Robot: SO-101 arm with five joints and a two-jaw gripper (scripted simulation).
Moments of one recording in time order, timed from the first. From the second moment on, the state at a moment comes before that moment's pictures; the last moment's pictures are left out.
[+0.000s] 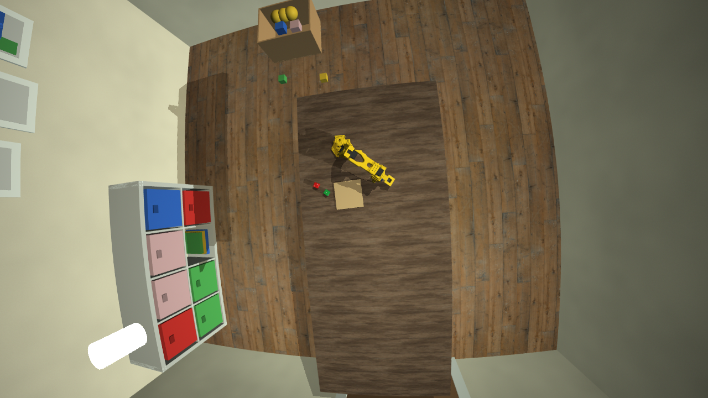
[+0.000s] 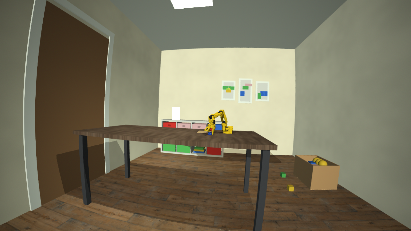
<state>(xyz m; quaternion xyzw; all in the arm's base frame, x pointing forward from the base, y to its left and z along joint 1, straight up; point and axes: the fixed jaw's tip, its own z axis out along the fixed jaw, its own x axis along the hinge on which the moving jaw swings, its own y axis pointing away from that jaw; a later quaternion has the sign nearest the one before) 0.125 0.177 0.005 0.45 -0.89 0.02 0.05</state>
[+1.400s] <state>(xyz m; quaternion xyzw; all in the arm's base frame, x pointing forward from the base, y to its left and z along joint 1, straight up) 0.133 0.173 0.007 0.45 -0.89 0.02 0.04</state>
